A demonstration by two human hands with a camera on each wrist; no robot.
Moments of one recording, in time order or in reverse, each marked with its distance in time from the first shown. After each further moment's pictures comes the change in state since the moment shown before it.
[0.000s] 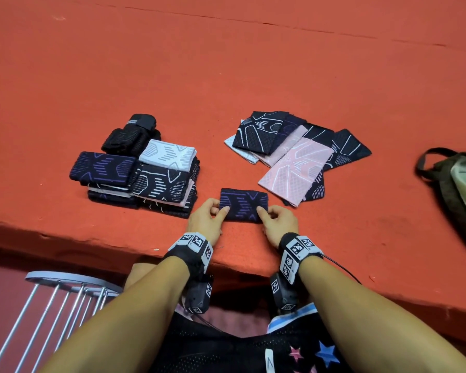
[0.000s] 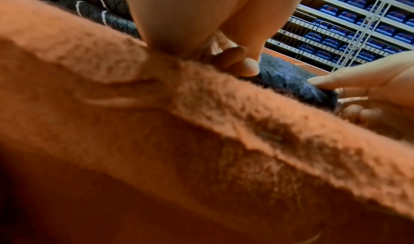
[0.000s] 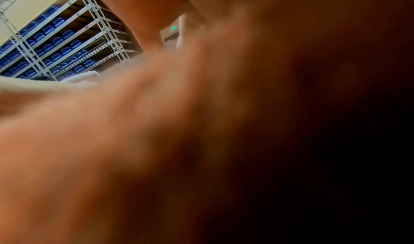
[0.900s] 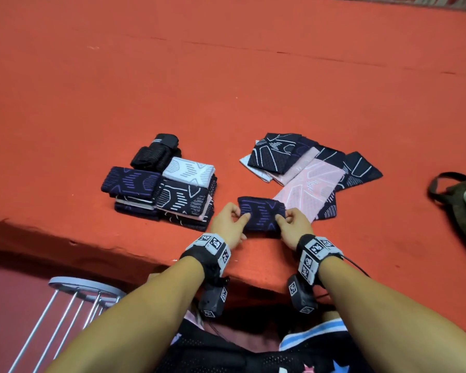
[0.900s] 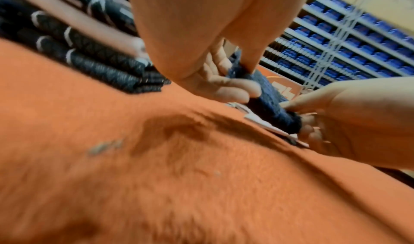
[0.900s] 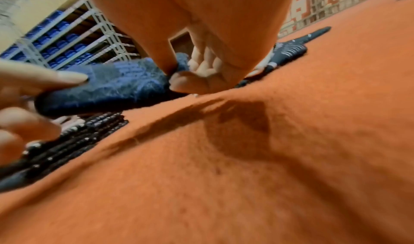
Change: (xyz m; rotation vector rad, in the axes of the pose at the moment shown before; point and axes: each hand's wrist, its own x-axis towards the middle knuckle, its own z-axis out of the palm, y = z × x) left_hand 0.004 0.041 -0.009 -0.067 -0.053 -0.088; right_hand 0.016 -0.035 -0.013 0.032 -0.060 0.075
